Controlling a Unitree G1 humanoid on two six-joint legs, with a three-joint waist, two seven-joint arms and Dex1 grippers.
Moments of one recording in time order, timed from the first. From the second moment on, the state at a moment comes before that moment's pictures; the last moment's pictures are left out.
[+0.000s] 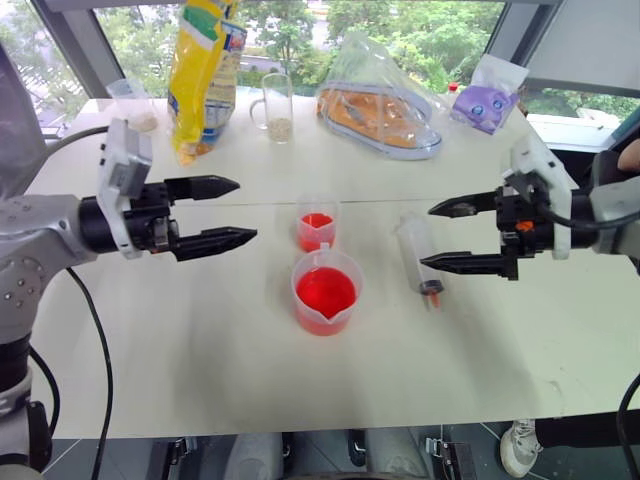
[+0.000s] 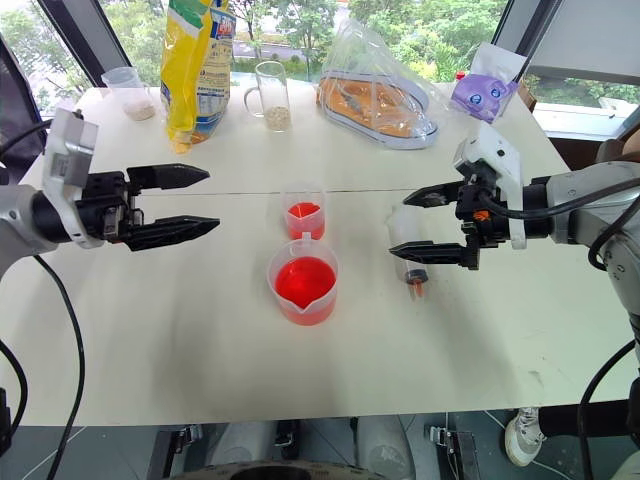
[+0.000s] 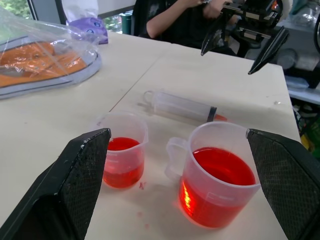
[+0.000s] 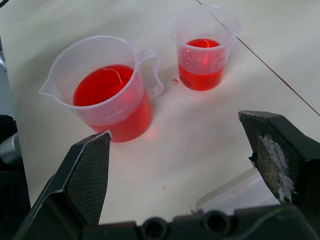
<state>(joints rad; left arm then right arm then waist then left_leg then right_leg) -0.46 0.94 0.27 -0.33 -0.90 0.80 -1.02 -0.59 -1.13 -0.06 -0.35 0.69 0.89 1.13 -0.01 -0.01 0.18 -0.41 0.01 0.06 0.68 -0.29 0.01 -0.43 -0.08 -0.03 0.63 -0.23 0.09</state>
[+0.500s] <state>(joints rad) -0.46 0.94 0.27 -0.33 -0.92 0.80 -1.02 -0.59 -1.13 -0.03 -0.32 0.66 0.92 1.11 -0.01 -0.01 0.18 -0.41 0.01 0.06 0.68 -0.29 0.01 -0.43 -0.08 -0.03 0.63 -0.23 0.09</state>
